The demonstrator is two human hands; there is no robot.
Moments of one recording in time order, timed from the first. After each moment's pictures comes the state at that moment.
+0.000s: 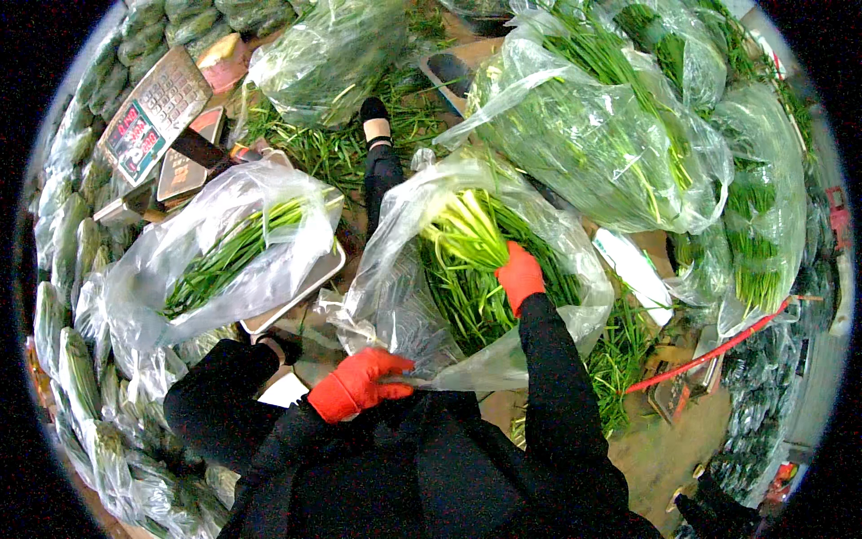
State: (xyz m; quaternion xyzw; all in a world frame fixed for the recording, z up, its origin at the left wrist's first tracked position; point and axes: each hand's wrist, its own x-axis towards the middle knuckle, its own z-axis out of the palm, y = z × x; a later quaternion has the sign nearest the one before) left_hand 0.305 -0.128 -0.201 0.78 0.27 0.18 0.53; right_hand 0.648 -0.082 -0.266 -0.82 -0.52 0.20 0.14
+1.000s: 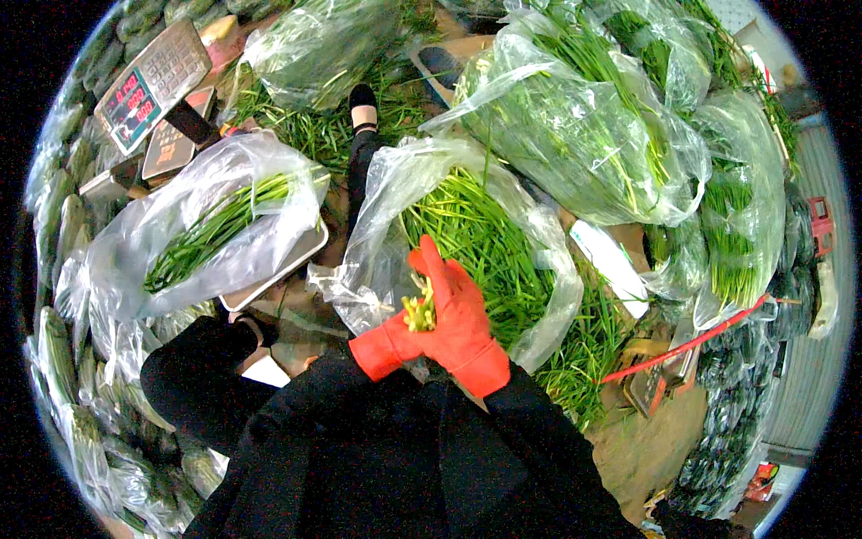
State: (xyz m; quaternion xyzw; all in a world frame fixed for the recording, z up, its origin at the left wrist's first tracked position) left_hand 0.432 -0.135 -0.253 0.10 0.14 0.25 0.95; right_hand 0.511 -0.143 -0.112 -0.61 -0.69 0.21 0.33
